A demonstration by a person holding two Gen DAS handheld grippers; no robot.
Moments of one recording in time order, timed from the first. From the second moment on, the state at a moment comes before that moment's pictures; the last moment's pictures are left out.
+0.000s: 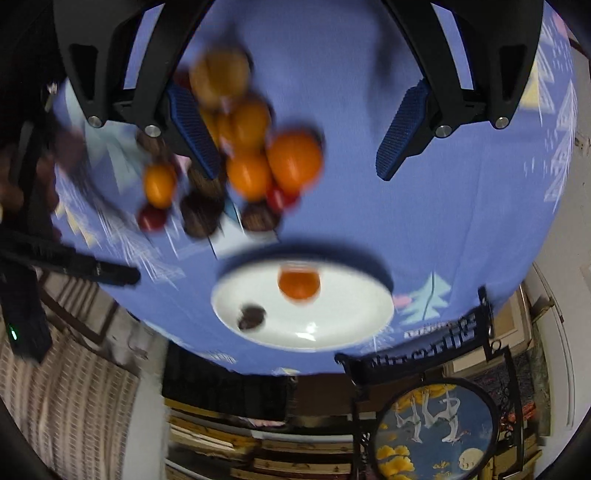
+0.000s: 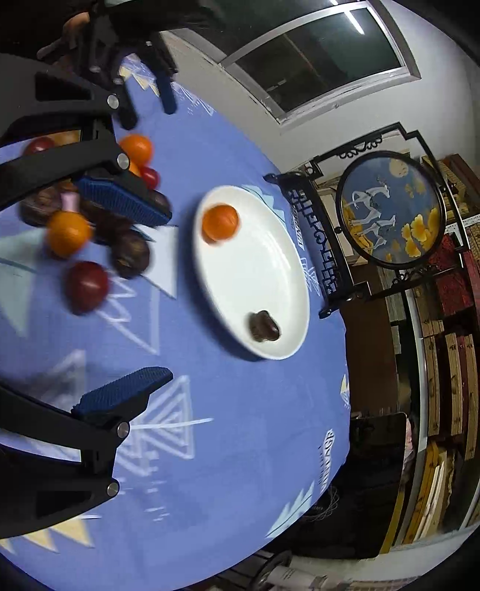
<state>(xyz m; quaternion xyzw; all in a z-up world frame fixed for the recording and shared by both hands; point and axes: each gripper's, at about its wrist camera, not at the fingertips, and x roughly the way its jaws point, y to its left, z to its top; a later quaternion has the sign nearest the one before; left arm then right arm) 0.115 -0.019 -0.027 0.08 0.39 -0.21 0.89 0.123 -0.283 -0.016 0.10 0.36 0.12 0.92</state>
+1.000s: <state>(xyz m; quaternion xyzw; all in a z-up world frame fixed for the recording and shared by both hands) 0.061 -0.042 -0.076 0.11 0.39 -0.27 0.87 0.059 -0.279 -0.029 0.08 0.37 0.12 0.92</state>
